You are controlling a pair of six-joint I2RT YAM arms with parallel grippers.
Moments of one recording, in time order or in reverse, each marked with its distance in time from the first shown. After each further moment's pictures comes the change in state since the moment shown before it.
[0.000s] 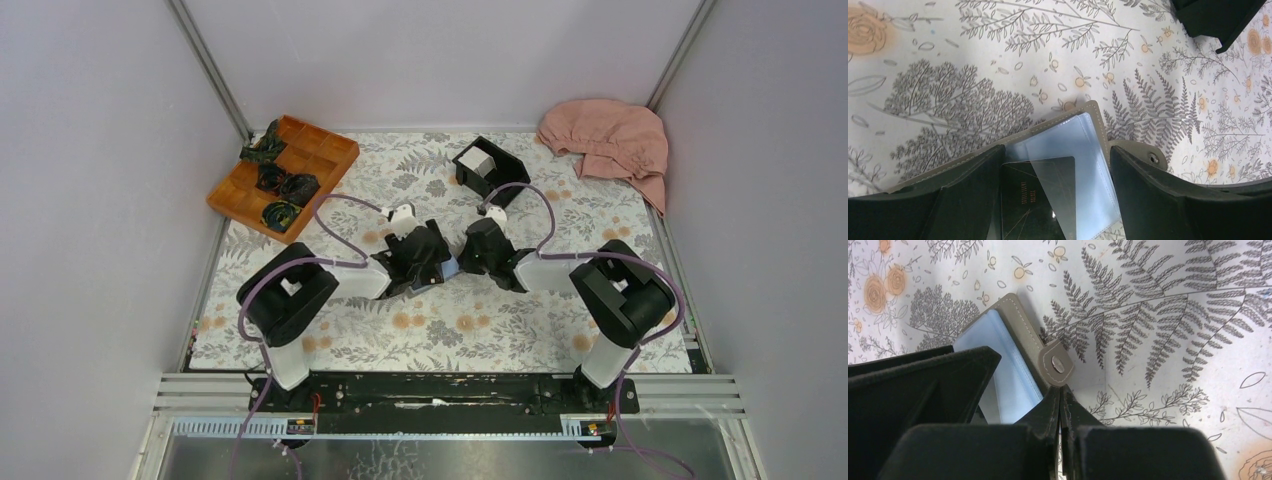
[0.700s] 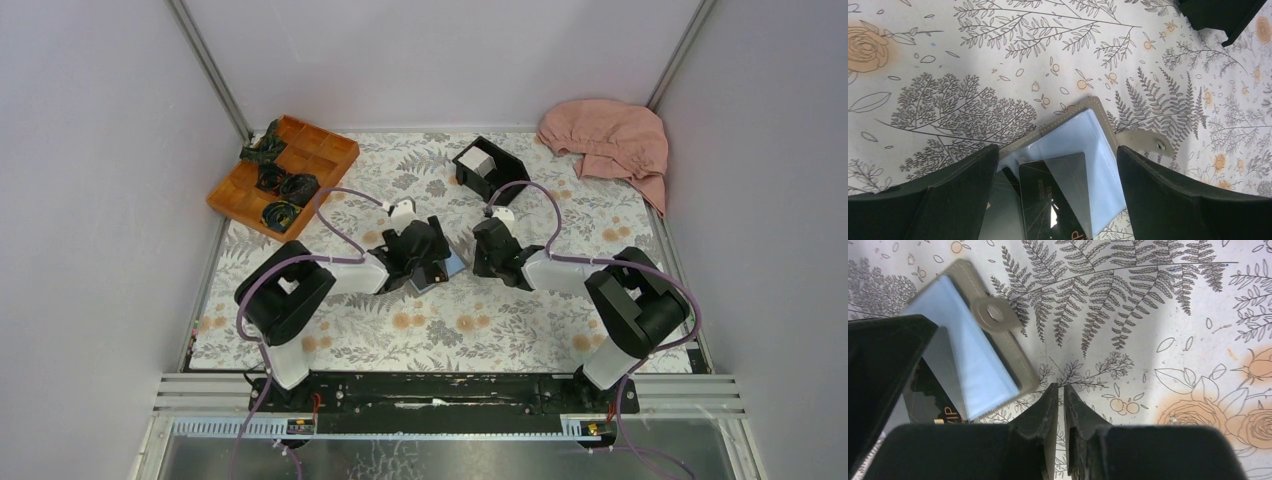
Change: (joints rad) left arm 0.054 0.010 0.041 -0.027 0.058 0.075; right arm -0.026 -0.072 0.012 -0.181 0.058 -0.091
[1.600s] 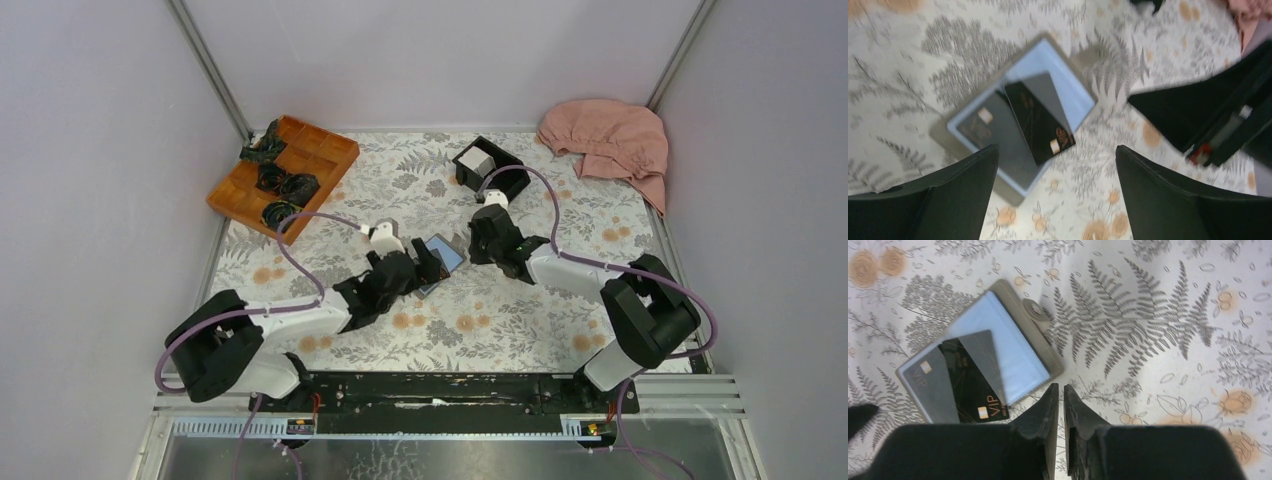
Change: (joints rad) left arm -0.121 -0.423 -0.259 -0.027 -0.058 -0.039; right arm 0.000 -0.082 0.063 -0.053 -0.023 -0.148
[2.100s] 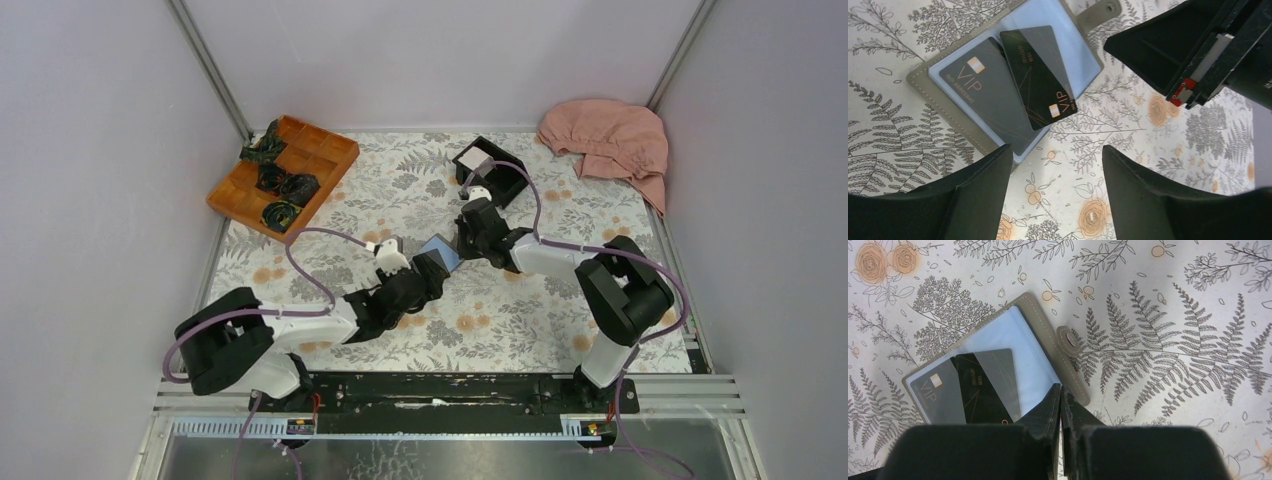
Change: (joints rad) left arm -0.150 0.027 -0.057 -0.012 -0.085 -0.163; right arm 0.001 0.149 0.117 0.028 -0.086 -0.054
